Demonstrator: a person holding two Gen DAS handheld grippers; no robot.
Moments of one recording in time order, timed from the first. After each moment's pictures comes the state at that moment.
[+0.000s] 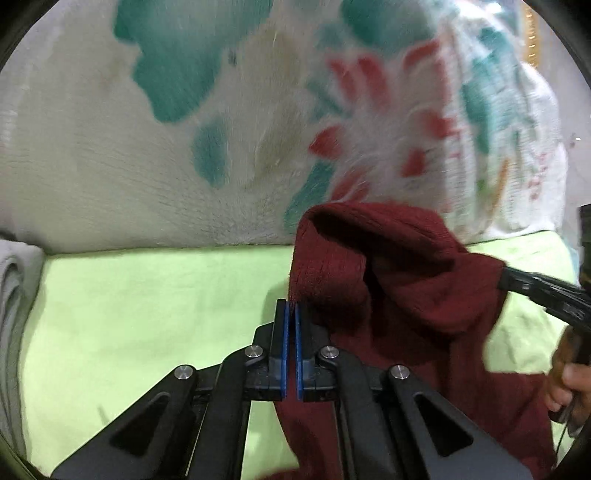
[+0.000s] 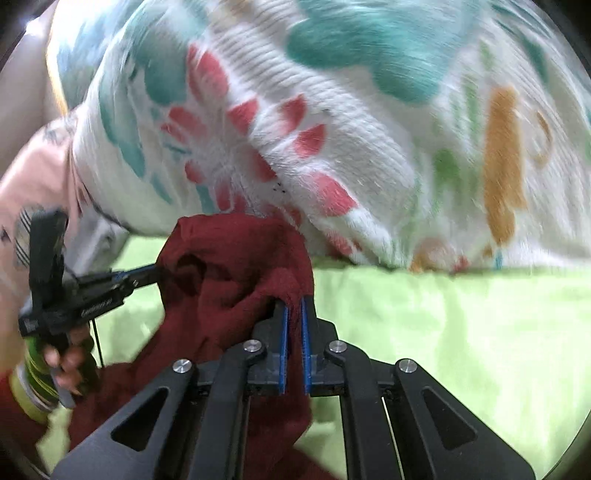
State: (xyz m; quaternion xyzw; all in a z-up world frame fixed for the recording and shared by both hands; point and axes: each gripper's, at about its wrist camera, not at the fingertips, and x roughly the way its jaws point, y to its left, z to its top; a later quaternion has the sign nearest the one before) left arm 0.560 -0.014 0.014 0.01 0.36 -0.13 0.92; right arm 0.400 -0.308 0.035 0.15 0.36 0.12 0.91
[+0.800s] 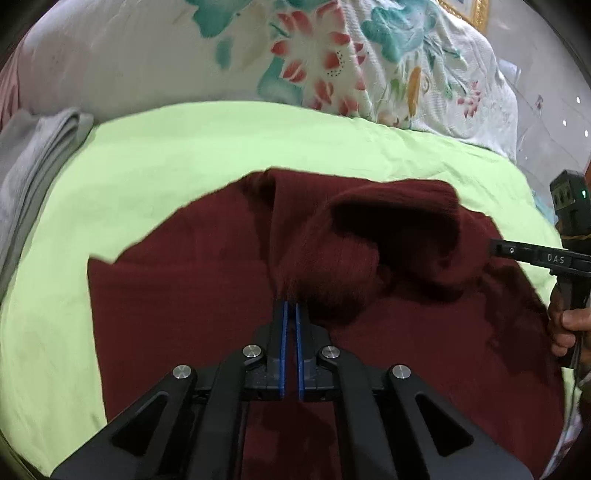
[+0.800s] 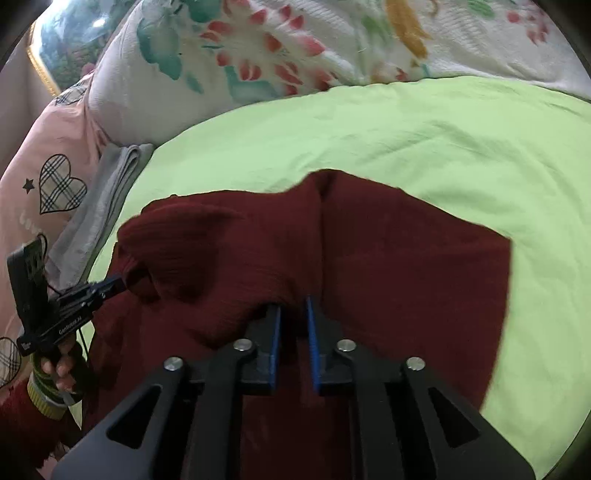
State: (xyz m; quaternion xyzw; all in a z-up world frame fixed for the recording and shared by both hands) left arm 0.306 -0.004 -0.054 0.00 0.42 -0.16 0.89; right arm 0.205 -0.284 -0.012 0.16 0.45 0.10 0.87
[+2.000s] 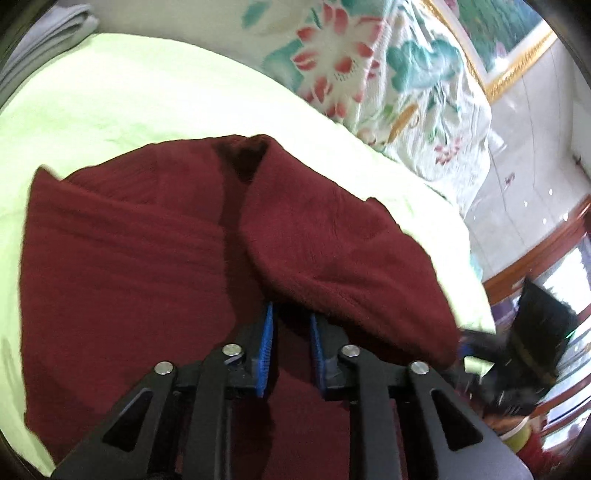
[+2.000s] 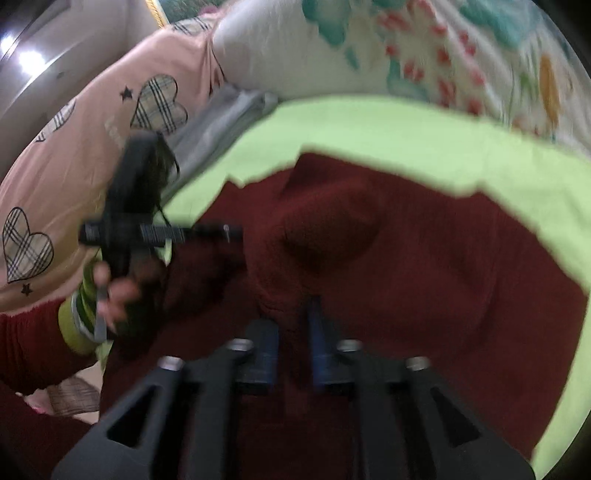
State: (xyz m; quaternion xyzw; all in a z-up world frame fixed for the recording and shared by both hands) left arm 0.321 0.027 -0.068 -0.19 0.45 -0.25 0.83; right arm 0.159 -0.189 -0.009 0.07 0.45 0.28 0.85
